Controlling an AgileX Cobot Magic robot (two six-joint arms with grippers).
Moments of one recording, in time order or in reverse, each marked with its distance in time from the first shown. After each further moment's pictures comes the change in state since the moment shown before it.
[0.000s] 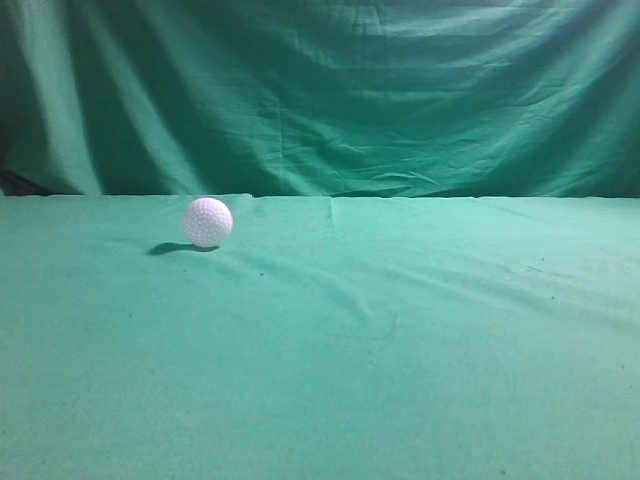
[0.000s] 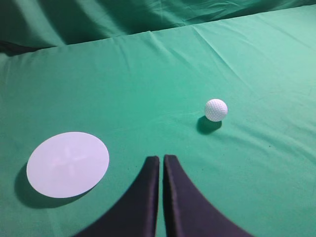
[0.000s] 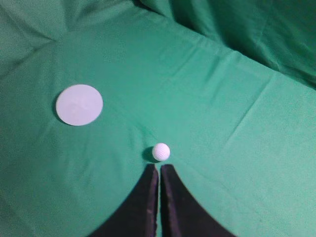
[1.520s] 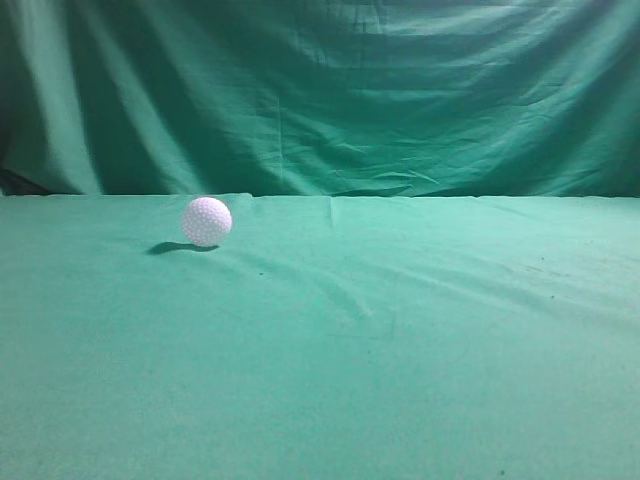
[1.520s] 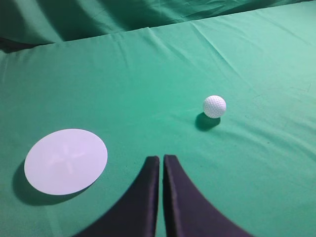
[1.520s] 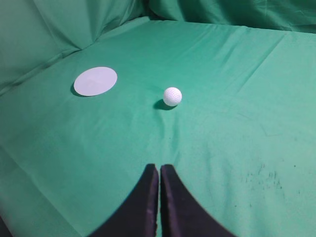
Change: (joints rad) left arm 0.000 0.000 0.000 -0.001 0.014 0.000; right arm 0.000 -1.031 1.564 0.065 -0.823 0.057
